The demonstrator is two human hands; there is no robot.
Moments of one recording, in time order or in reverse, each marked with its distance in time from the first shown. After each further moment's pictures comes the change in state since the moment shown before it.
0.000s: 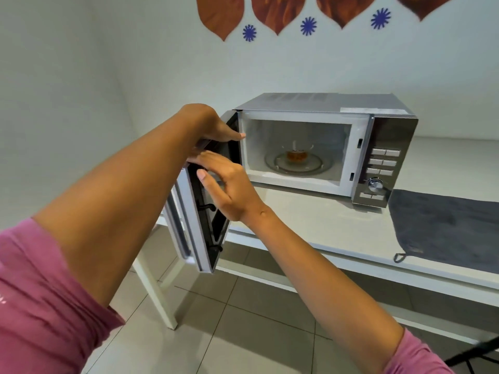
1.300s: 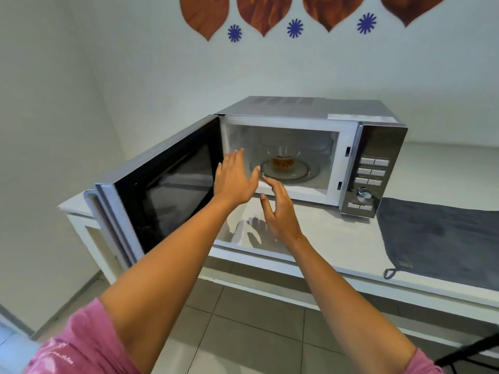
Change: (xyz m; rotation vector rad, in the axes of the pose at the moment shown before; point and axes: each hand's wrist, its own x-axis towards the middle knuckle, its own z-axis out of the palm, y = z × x) left_hand 0.033 0.084 0.146 -0.516 0.508 0.280; right_hand -0.096 0.131 -0.078 -0.290 0.219 0.535
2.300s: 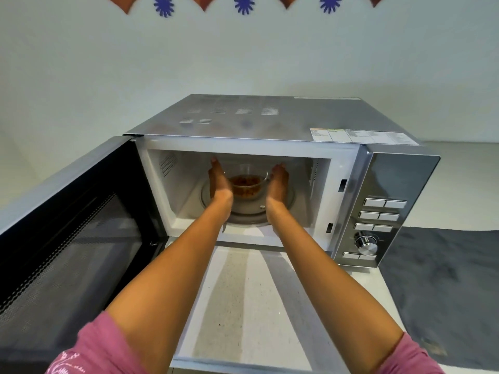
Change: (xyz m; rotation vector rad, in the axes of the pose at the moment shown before) left_hand 0.200 0.020 0.166 -1.245 -0.069 -0.736; right_hand 0.213 0.140 -0.020 0.459 0.516 0.773
